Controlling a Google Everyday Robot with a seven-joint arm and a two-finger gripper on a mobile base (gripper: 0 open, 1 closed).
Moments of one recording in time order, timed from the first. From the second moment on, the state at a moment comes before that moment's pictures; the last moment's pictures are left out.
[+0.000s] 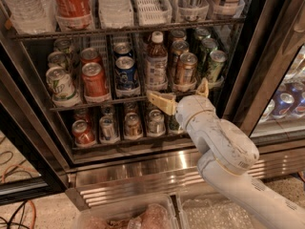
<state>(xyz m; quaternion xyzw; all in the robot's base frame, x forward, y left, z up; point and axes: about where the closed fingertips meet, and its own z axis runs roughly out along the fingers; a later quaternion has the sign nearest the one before) 0.600 -0.076 0.851 -0.11 0.70 0.11 0.70</state>
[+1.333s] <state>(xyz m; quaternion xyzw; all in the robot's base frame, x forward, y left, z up) 0.616 -0.095 0.852 -0.09 0.69 0.09 0.71</state>
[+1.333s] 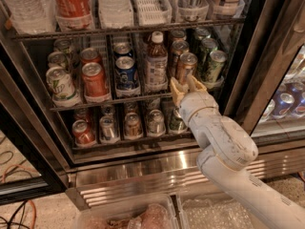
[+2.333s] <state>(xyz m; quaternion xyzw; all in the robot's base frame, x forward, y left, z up) 0.637 -0.106 0.850 -0.07 0.69 0.07 0.71</state>
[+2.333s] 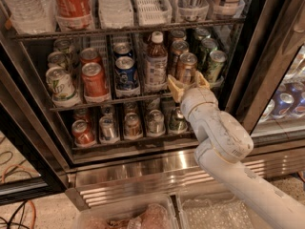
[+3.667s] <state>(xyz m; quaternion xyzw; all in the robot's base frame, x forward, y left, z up) 0.677 -0.111 0.852 -0.07 0.69 0.06 0.72</state>
